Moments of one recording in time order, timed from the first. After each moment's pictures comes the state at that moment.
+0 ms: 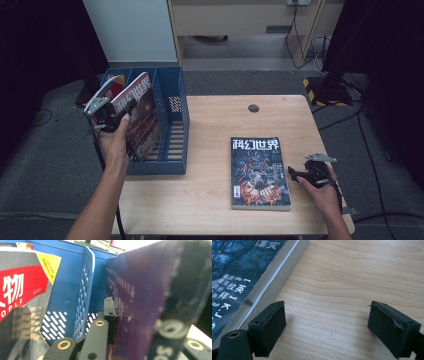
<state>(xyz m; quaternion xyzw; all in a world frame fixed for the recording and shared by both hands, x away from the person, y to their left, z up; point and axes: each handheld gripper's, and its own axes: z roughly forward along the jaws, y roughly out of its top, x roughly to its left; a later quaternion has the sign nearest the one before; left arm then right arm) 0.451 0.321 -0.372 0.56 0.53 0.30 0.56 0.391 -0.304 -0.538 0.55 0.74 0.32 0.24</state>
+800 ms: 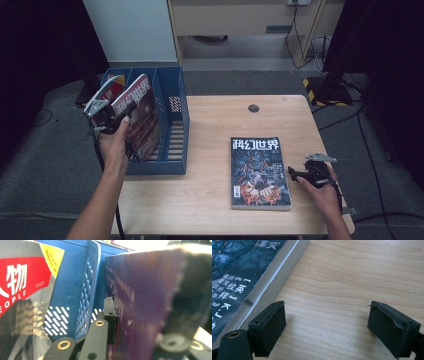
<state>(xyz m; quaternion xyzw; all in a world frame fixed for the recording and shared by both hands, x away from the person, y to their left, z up) 0.451 0.325 -0.379 0.57 0.53 0.30 0.56 0.391 -0.304 -0.538 0.55 0.74 0.32 0.24</state>
